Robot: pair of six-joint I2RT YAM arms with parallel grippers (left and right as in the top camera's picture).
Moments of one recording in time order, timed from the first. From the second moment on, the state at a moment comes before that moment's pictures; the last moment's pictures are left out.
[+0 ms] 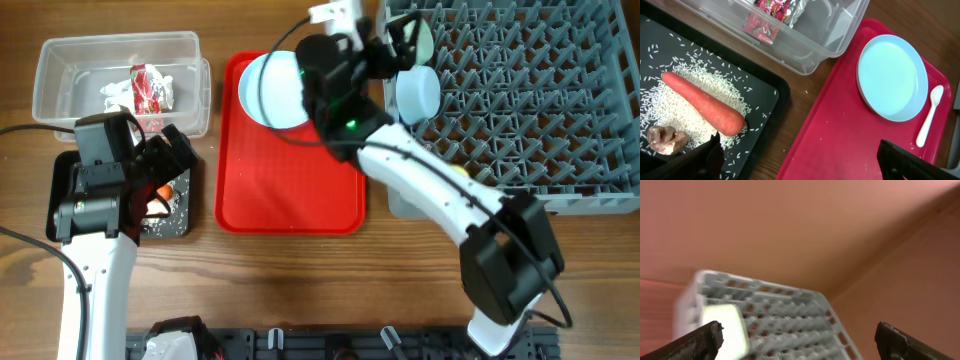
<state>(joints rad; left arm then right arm) 0.14 1.13 0.97 -0.74 0.03 -0.46 0.71 1.90 1.49 0.20 1.29 -0.49</state>
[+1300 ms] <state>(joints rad) 0.14 1.13 0.97 -0.74 0.03 -0.46 0.58 2.15 1.48 -0.30 -0.01 1.00</state>
